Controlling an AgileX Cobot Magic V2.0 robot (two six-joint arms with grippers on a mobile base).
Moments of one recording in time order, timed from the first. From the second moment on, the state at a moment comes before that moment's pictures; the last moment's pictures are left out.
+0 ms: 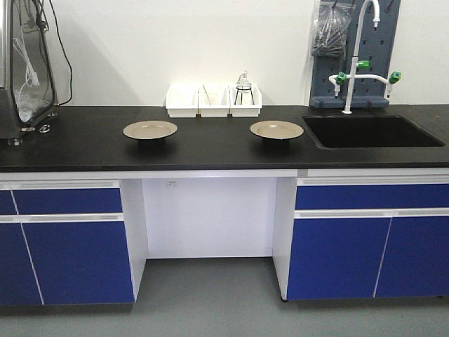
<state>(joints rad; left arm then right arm) -0.09 -0.01 0.03 -0.09 0.08 0.14 0.03 -0.01 0.03 -0.11 -0.08 0.05</state>
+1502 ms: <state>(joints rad) -0.09 -0.01 0.03 -0.09 0.08 0.14 0.03 -0.01 0.03 -0.11 -0.08 0.05</state>
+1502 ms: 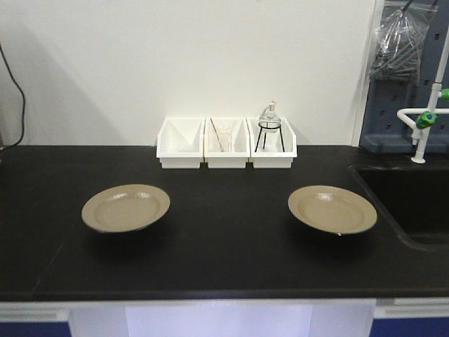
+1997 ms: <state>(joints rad) -0.09 -0.01 0.03 -0.09 0.08 0.14 0.03 -0.01 0.03 -0.11 -0.08 0.05</state>
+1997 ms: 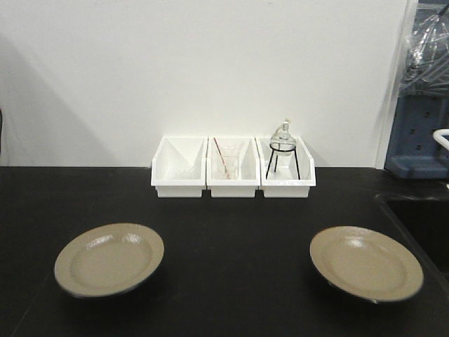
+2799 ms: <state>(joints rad) -0.09 -0.01 0.03 -0.09 0.08 0.14 0.03 -0.01 0.03 -0.11 -0.08 0.05</state>
